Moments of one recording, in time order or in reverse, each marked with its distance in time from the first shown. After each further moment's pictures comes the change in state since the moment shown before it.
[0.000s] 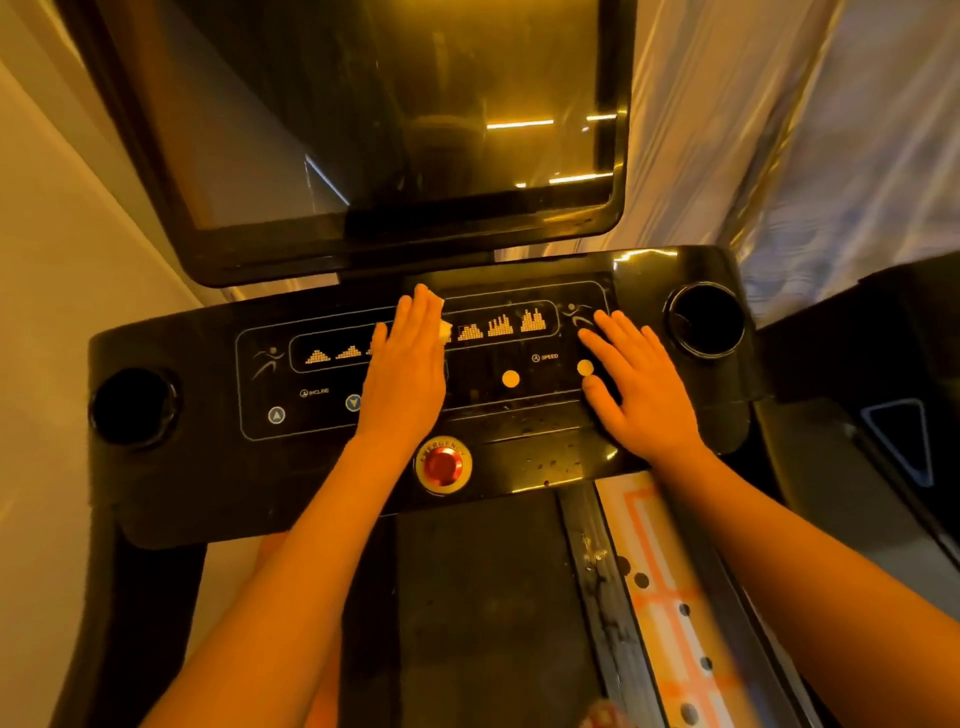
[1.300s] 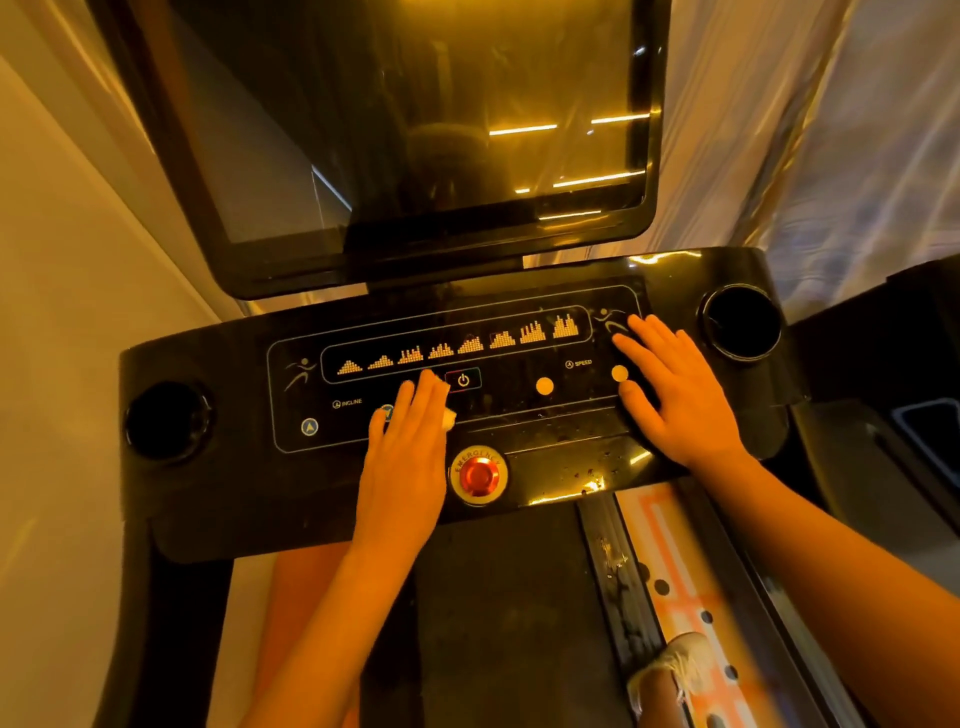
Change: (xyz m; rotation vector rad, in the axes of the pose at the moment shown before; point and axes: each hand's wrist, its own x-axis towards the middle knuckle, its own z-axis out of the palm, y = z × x) left_hand -0.085 -0.043 0.014 0.037 0.044 0.042; right_hand 0.000 0.002 0.002 0.011 0.007 0.008
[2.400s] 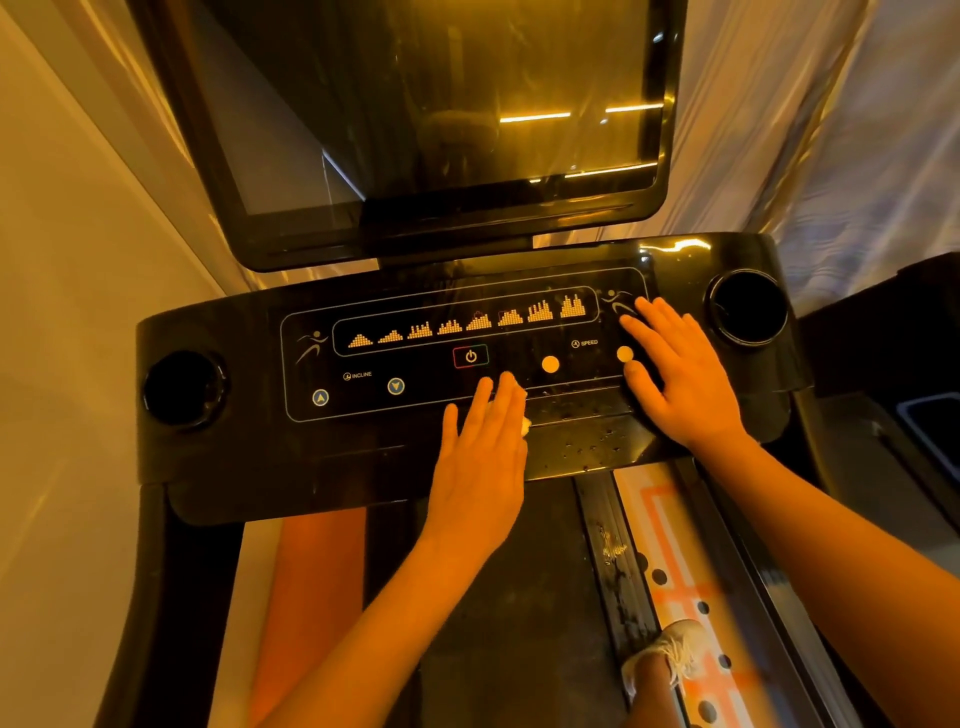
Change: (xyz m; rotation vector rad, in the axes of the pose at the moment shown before) left_hand -0.017 0.074 0.004 0.200 -0.261 0.055; right_hand -0.001 -0.005 -0.005 0.011 0.005 0.008
